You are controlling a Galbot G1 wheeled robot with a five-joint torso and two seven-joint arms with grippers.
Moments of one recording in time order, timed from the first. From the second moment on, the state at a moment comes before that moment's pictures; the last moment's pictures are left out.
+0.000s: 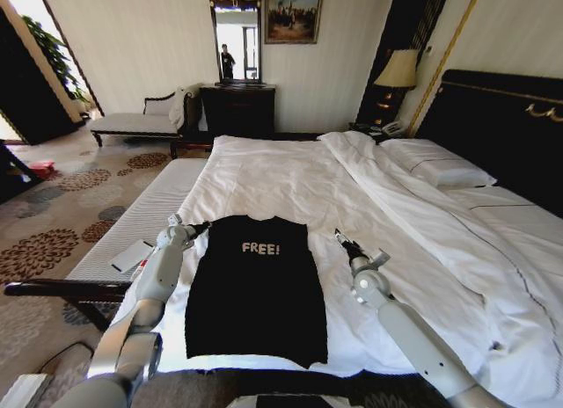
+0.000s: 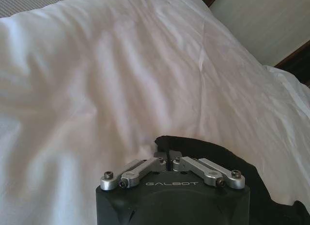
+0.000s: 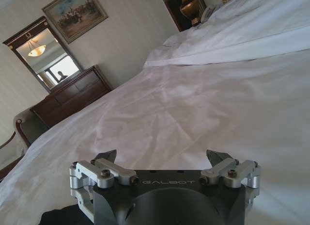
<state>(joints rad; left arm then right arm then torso) 0.42 -1.28 -0.48 -0.87 -0.87 0.62 0.01 -0.95 0.97 0.18 1.60 1.22 0.08 0.44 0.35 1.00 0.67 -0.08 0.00</state>
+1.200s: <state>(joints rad) 0.41 -1.22 -0.44 -0.93 -0.87 0.61 -0.01 -0.56 1.06 -0.15 1.27 1.41 -0.03 0.28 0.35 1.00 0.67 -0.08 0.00</state>
